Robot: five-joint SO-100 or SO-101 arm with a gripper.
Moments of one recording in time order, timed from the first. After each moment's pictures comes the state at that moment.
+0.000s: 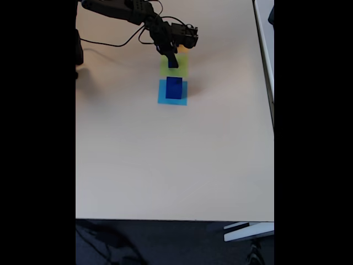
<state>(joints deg) -6.3 74.8 101.0 32.0 94.1</state>
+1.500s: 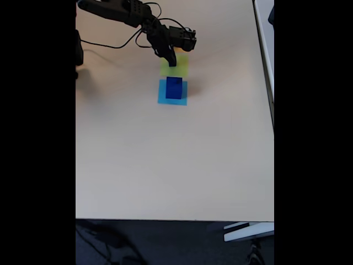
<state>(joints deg) -3.1 78.0 102.5 34.9 90.8</state>
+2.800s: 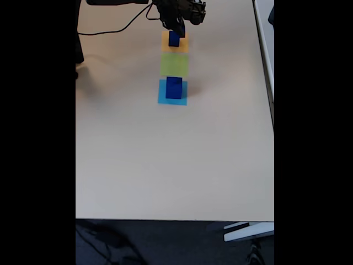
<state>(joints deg) -14.4 72.2 79.2 47.1 107.6</state>
